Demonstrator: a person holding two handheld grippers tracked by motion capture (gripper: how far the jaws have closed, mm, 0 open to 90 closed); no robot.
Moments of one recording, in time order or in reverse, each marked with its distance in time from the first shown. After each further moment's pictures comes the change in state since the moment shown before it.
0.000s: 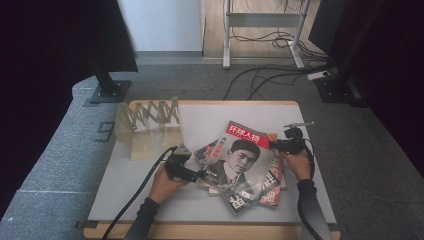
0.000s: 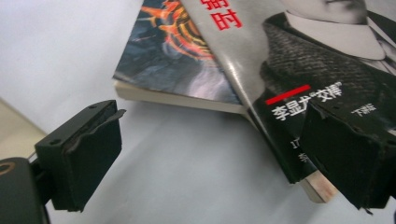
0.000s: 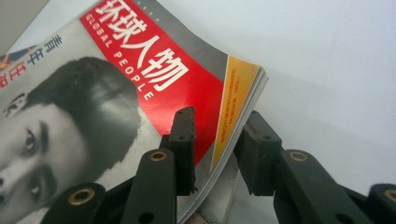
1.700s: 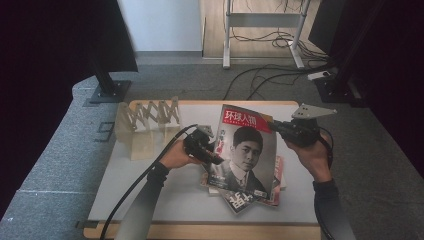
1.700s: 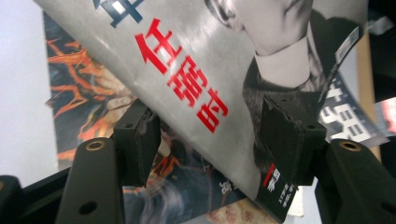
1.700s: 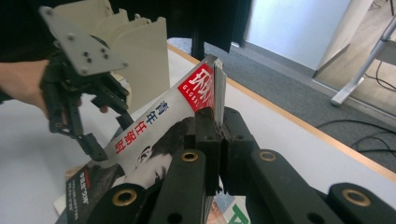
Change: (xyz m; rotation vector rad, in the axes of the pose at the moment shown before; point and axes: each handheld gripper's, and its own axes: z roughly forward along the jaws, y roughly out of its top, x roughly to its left) left arm 0.009 0.097 0.018 0.155 -0.369 0.206; right arm 0.100 0.056 -0.134 -0.317 0.124 -0.411
